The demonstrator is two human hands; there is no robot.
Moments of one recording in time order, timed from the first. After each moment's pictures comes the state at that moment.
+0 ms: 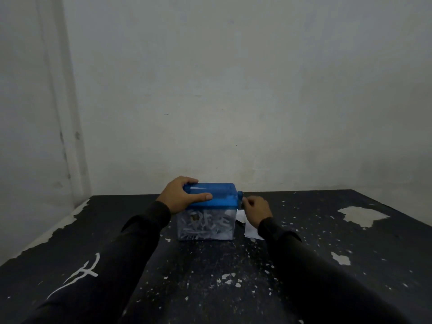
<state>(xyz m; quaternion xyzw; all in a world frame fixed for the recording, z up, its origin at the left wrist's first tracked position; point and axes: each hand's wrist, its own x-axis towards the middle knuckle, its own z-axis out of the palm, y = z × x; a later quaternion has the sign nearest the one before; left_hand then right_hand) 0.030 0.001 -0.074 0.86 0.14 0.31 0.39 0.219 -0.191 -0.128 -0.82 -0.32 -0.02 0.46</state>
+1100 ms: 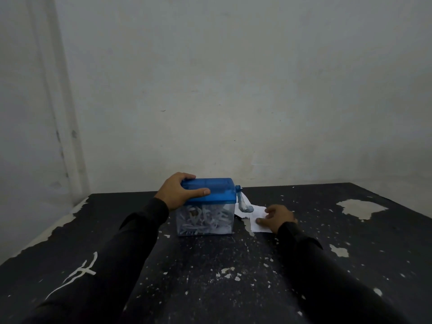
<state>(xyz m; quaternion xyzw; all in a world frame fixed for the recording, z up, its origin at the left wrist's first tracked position) 0.032 0.003 -0.076 0.86 0.15 0.31 0.39 0.269 -0.237 -0.166 -0.93 -0.18 0.08 0.31</state>
